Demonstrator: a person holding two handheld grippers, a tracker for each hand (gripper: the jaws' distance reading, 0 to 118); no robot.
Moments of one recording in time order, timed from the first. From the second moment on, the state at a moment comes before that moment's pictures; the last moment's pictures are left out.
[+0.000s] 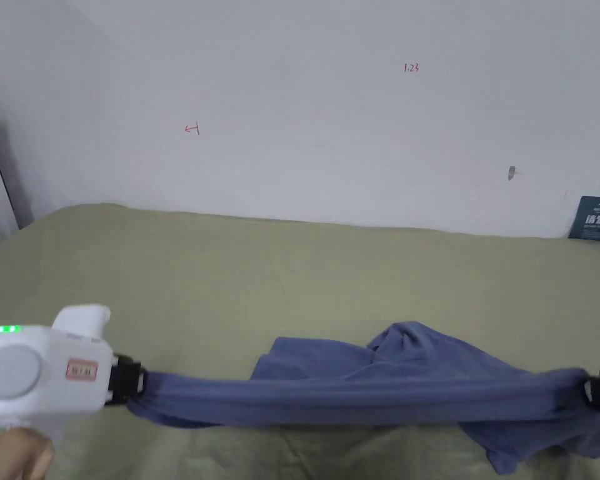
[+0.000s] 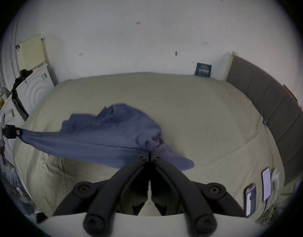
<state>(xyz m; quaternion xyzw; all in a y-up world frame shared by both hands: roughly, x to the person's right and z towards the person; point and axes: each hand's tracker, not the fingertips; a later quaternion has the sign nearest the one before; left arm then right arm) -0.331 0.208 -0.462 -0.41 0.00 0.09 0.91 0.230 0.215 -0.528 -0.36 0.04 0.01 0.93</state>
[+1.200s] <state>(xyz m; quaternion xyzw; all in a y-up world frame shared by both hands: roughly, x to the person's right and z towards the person) -0.258 0.181 -0.333 -0.35 -0.02 0.02 0.94 0.197 0.185 -0.370 -0.39 0.03 -0.02 0.92</state>
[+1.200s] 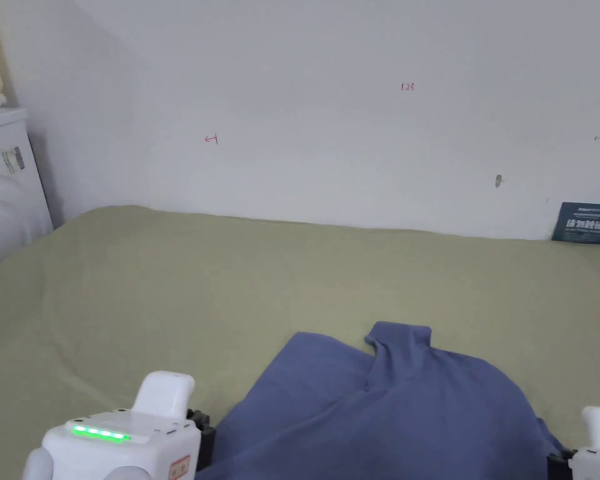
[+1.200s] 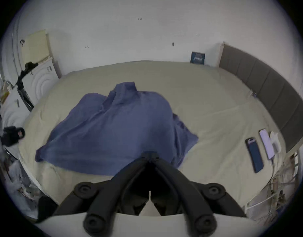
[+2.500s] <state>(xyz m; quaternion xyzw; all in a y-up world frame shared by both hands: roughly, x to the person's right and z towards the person) -0.314 0.093 -0.344 -0.49 0.01 0.09 0.87 0.145 0.196 -0.627 -0.44 0.14 0.16 0.87</state>
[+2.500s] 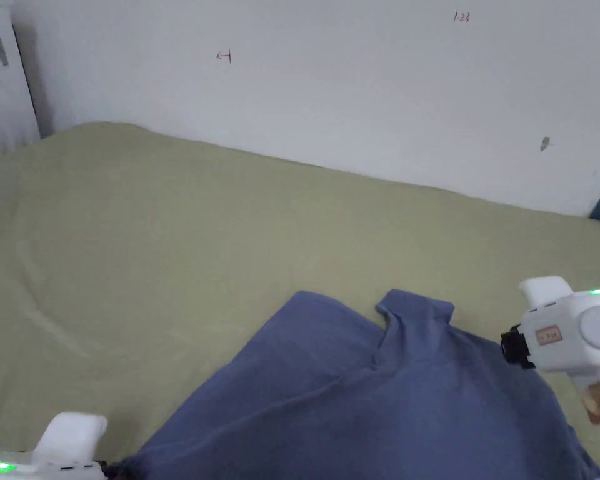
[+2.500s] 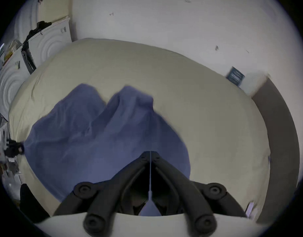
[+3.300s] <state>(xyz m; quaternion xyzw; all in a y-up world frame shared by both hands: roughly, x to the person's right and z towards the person) -0.300 0.099 -0.352 -0.49 0.03 0.10 0.87 0.153 0.158 -0.751 -0.56 0.14 0.12 0.81</state>
